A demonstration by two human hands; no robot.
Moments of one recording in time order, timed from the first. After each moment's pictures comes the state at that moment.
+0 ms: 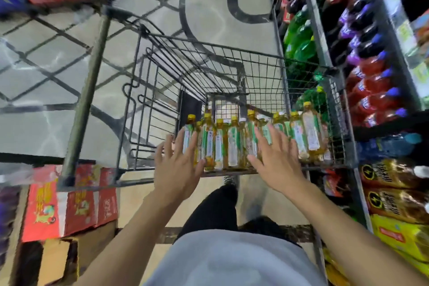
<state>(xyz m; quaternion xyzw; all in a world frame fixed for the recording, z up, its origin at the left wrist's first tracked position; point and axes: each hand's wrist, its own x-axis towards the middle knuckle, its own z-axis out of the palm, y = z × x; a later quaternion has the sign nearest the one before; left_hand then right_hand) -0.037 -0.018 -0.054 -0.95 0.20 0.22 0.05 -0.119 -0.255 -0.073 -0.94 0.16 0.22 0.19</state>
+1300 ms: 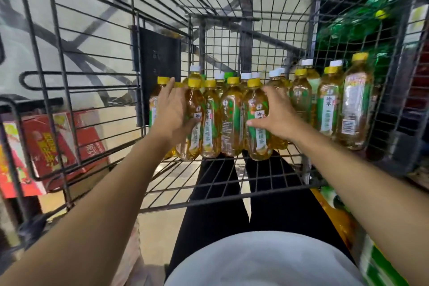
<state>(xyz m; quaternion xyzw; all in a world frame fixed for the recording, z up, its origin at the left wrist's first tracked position) 0.094 -0.073 -0.242 -0.90 0.16 0.36 -0.16 0.001 -0.326 -0.268 -0.79 0.28 0.38 0.40</state>
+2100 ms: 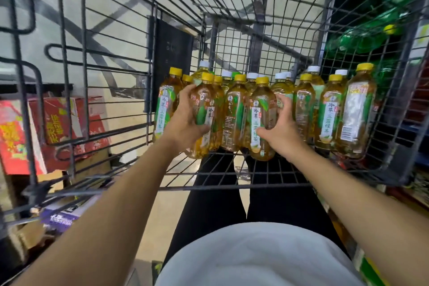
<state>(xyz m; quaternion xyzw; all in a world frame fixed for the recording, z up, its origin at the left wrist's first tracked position) 0.058 -0.078 -0.212 -0.74 -0.10 0.47 -0.46 -0.041 -0.311 -0.254 -0.72 0.36 0.28 0.52</state>
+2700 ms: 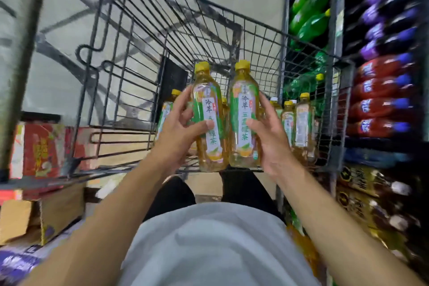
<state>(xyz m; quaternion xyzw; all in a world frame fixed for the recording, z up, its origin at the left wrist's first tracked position) 0.017 -0.082 -0.064 -0.58 -0.14 0.39 -0.70 -0.055 -0.274 -0.075 -0.48 0.36 0.08 0.80</state>
